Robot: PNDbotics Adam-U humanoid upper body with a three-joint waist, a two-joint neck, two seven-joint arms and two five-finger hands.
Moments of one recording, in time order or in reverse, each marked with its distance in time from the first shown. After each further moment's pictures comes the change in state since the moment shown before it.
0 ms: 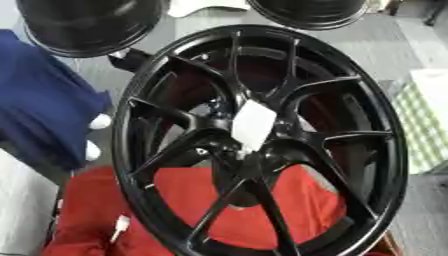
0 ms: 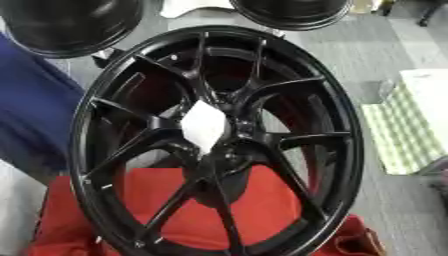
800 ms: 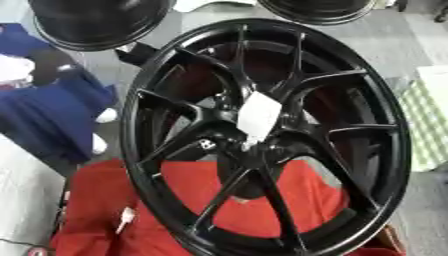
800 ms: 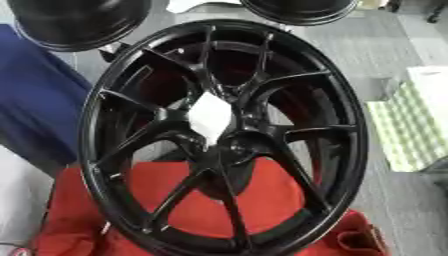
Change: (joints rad) left arm -0.352 -0.040 -0.245 0.061 -0.172 0.005 -0.620; right arm 0.003 0.000 0.000 0.000 -0.001 0.002 -0.003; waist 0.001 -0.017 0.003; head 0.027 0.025
